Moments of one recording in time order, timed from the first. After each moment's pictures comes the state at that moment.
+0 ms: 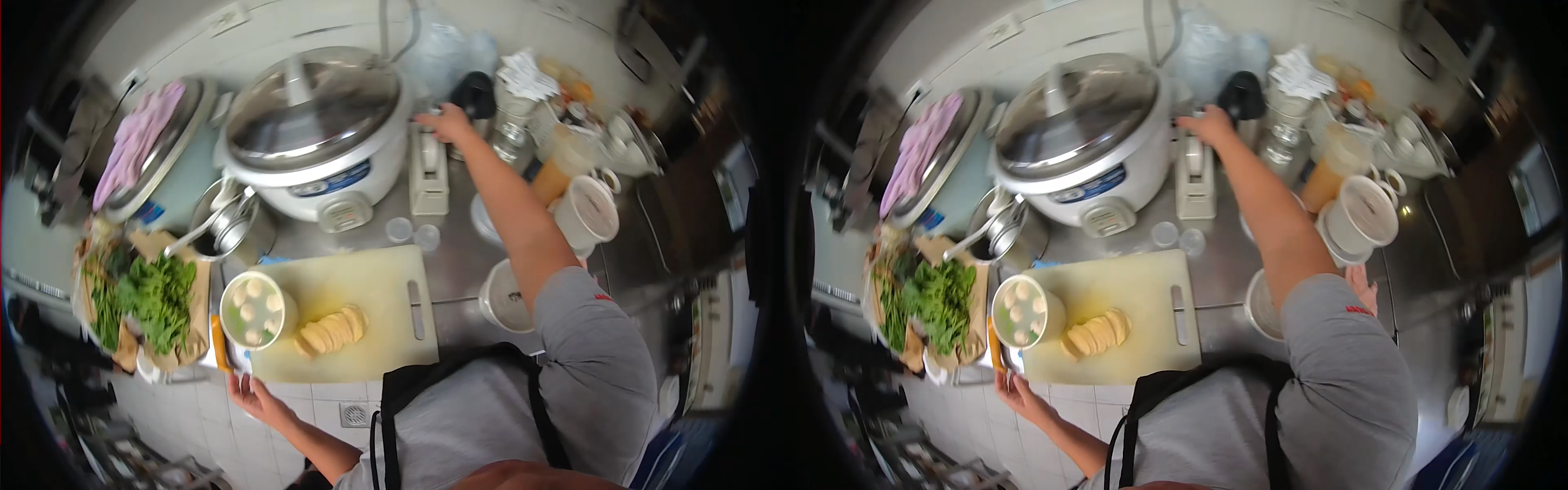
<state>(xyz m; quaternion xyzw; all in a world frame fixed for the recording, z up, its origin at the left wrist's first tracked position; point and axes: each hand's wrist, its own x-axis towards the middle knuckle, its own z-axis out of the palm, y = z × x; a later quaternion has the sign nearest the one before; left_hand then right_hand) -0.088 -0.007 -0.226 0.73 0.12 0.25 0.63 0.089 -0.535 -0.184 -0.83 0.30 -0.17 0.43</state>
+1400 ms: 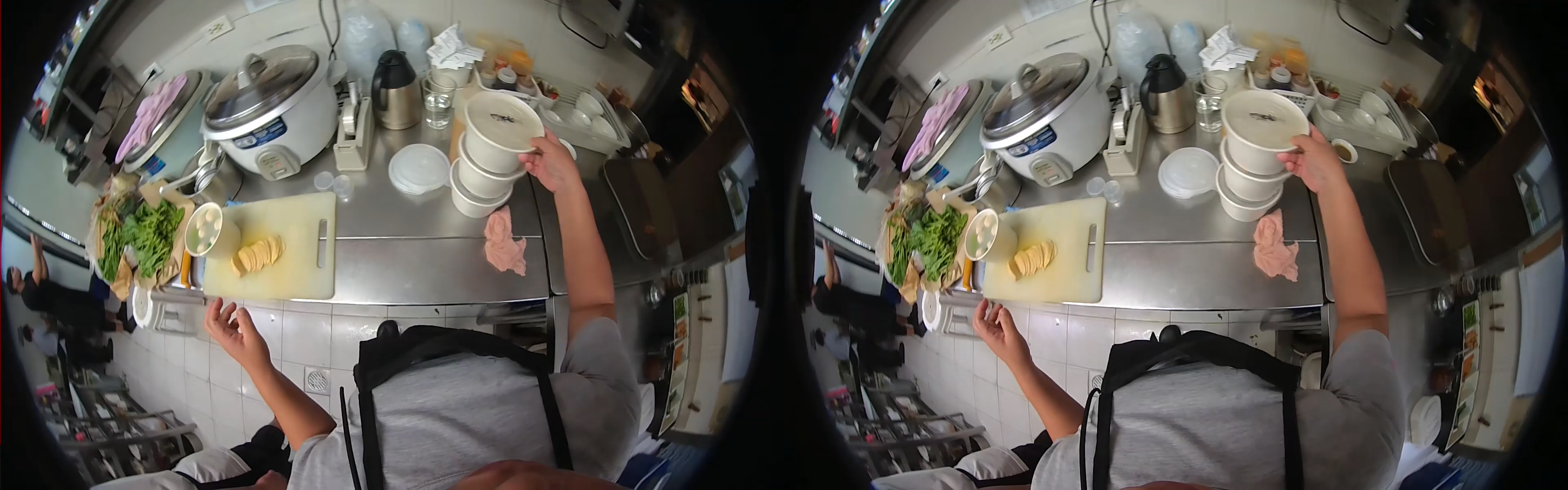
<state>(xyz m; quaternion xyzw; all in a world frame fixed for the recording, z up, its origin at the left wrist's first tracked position) -0.261 -0.138 -0.168 0.79 -0.07 0.31 0.53 -0.306 -0.656 -0.119 -0.55 0.25 -0.21 0.77</state>
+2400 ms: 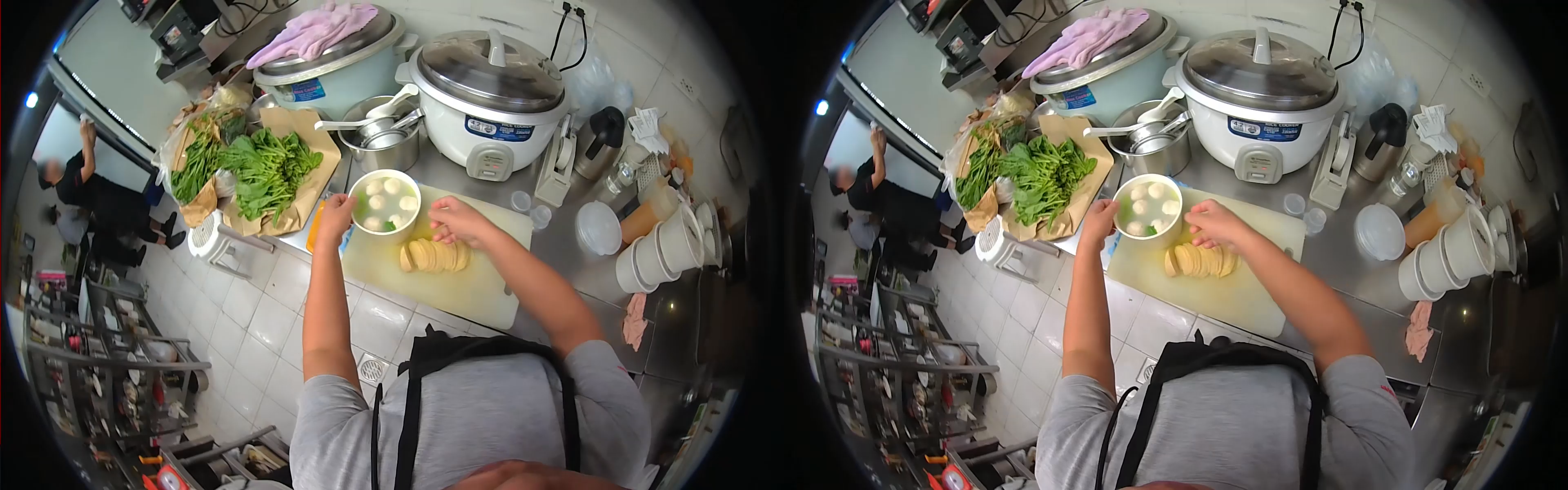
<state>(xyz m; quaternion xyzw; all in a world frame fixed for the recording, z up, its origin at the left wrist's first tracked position) 0.052 0.048 -0.233 0.79 0.06 -0.07 0.60 -0.022 -0.206 -0.200 -0.68 0.10 0.25 0.68</state>
